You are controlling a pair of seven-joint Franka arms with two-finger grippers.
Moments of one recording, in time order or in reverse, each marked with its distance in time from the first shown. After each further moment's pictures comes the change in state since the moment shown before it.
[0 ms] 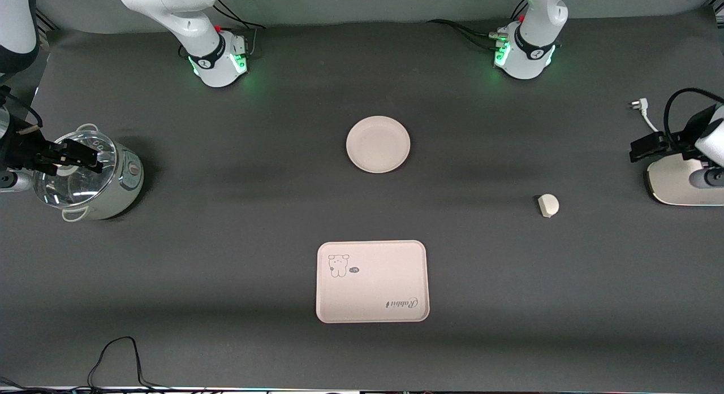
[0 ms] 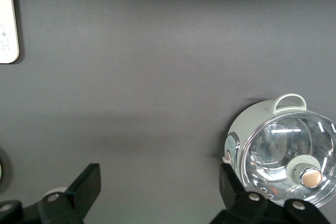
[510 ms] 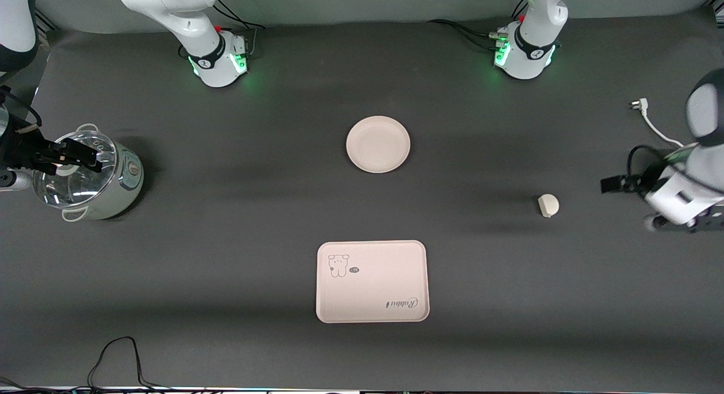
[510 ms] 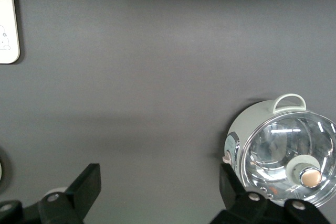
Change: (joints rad) left arm -0.001 0.177 -0.002 -0.084 0.002 0.200 0.000; right arm 0.000 -0.002 0.000 -0.001 0.000 -0.001 0.000
